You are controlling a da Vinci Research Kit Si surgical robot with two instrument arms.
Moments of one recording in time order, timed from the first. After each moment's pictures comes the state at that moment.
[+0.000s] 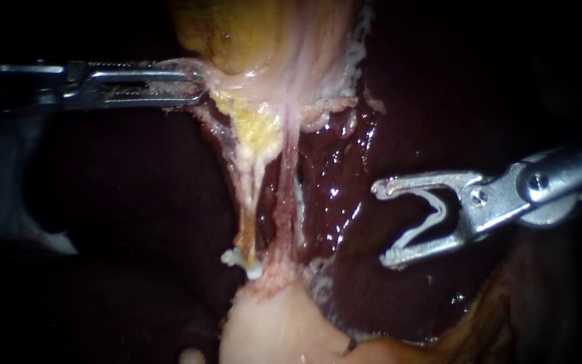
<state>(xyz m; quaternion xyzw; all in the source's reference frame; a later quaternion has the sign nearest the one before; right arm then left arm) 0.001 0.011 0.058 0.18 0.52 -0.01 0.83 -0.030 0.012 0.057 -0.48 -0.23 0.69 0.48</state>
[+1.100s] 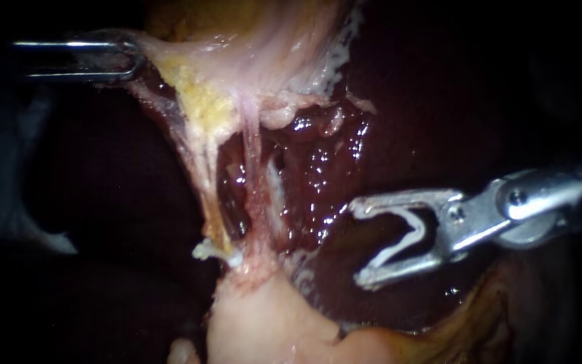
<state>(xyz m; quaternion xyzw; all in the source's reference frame) 0.007 0.008 0.056 0.25 0.52 0.08 0.81 -0.024 0.014 0.050 -0.49 -0.22 0.67 0.51</state>
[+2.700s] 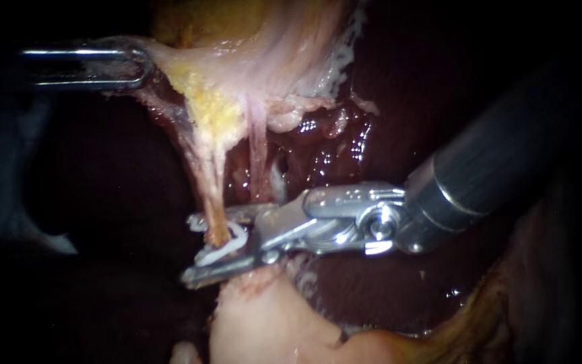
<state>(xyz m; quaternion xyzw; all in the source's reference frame) 0.024 0.006 0.065 0.33 0.54 0.15 0.76 -0.025 0.014 0.050 -0.49 -0.23 0.67 0.51</state>
